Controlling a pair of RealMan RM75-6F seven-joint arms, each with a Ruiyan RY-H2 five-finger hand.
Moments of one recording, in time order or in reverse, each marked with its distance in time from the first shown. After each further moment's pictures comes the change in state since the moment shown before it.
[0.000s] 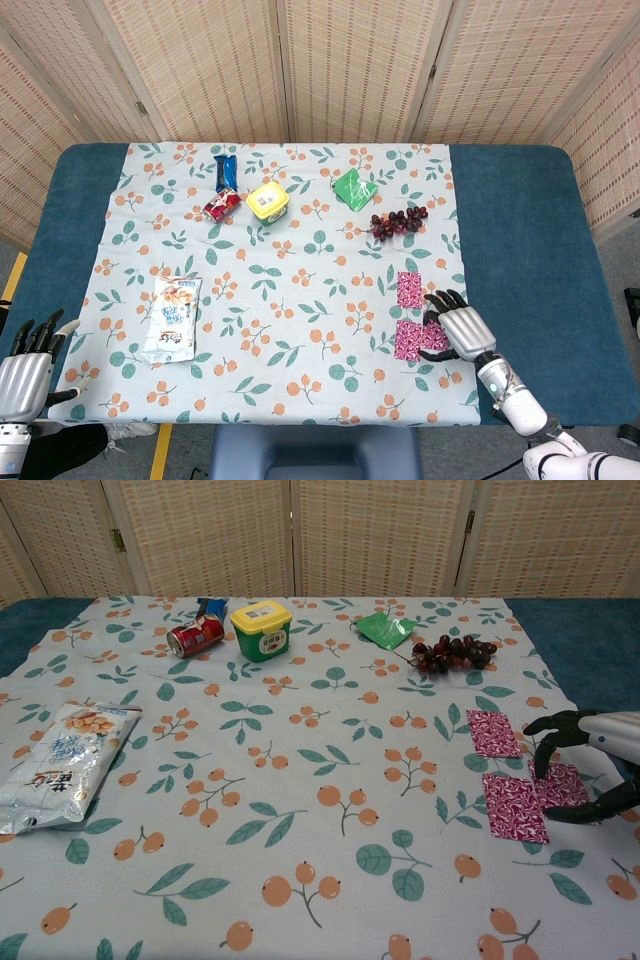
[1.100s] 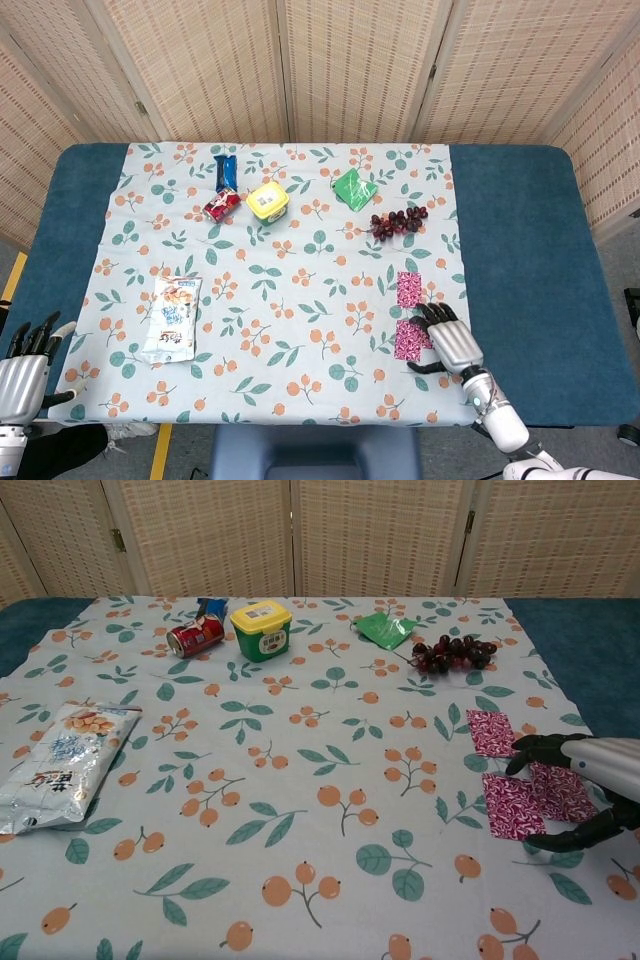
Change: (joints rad) left arm 0.005 -0.002 0.003 0.021 -0.001 -0.003 -0.024; right arm -0.042 -0.054 0.014 -0.124 0.142 0.028 -0.211
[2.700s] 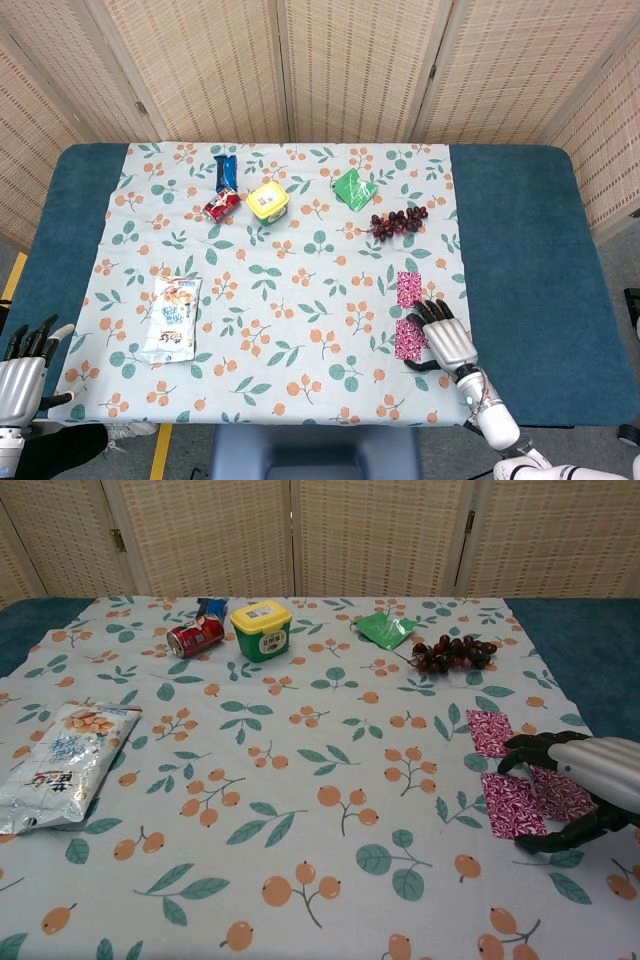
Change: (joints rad) left arm 0.006 -0.007 0.004 0.028 -0.004 -0.006 -0.026; right arm 0.003 -0.064 0.005 0.068 0.000 0.022 -0.079
